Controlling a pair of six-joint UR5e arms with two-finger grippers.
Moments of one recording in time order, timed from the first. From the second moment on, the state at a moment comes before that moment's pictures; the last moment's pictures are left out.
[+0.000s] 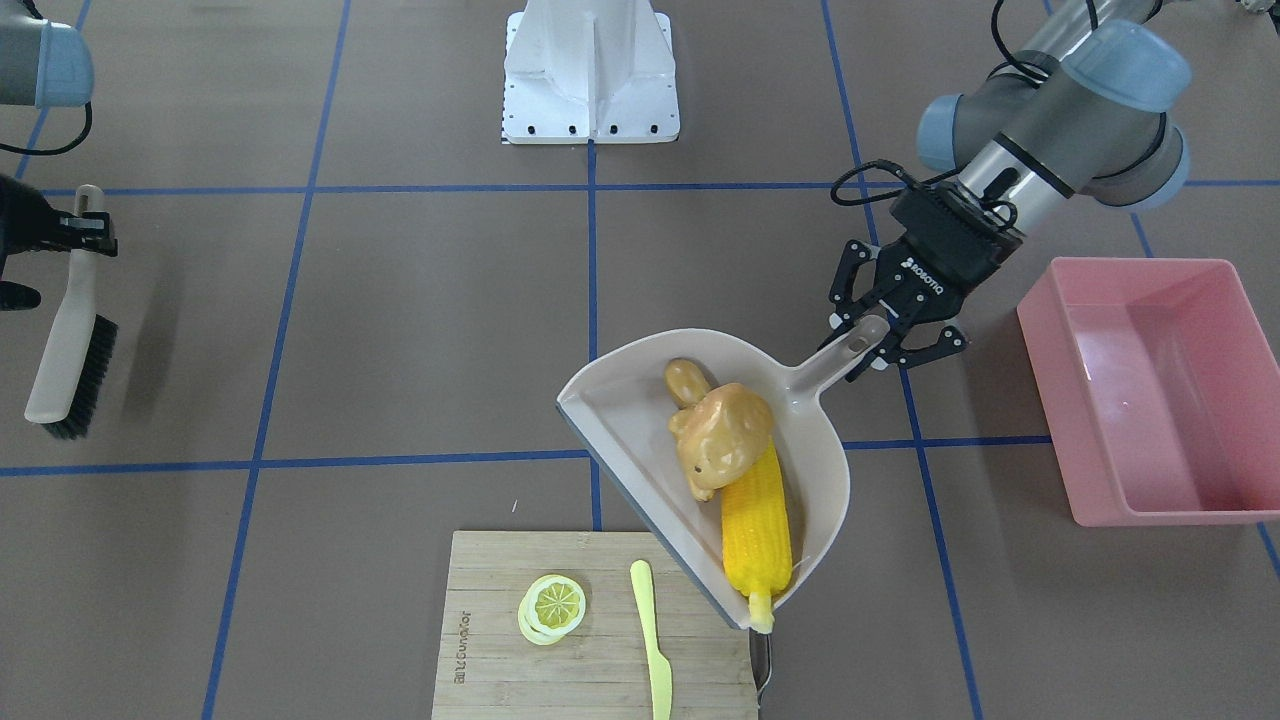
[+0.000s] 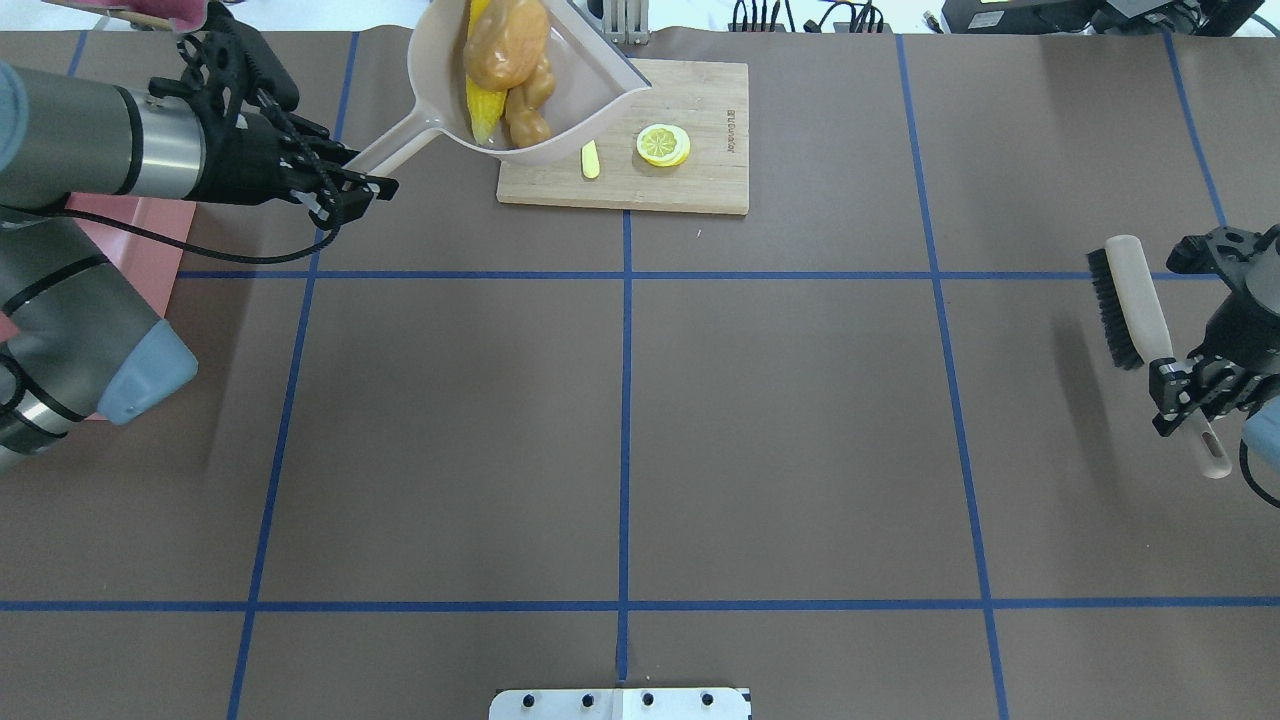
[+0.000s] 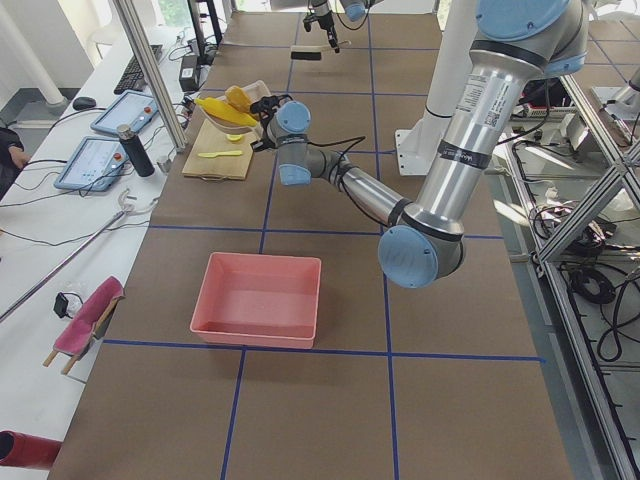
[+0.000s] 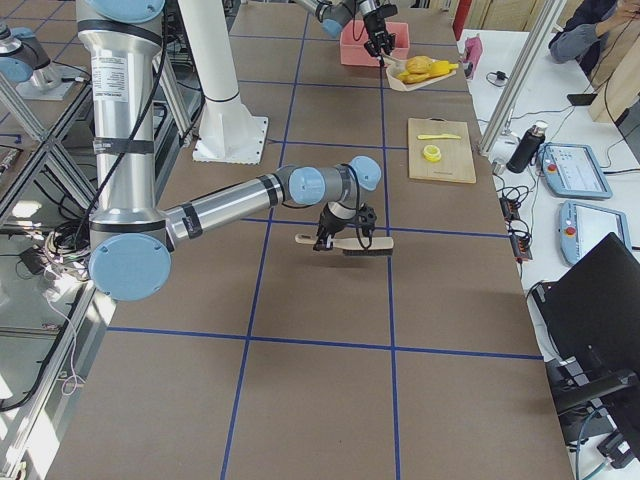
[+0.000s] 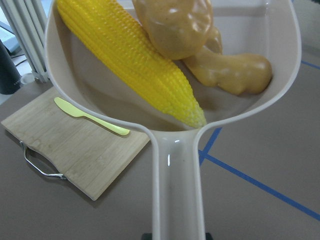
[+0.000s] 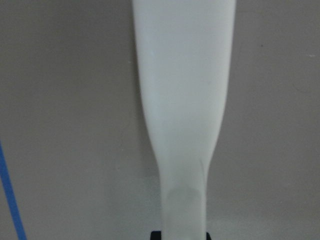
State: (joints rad) left arm -0.92 -1.92 -1.68 -2.52 -2.04 -0.37; right arm 1.04 -1.60 1.88 -1.85 2.39 0.37
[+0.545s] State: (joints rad) left arm -0.99 -1.69 -1.85 -2.51 -1.98 -0.56; right arm 1.03 -1.59 1.79 -1.83 2.41 0.37
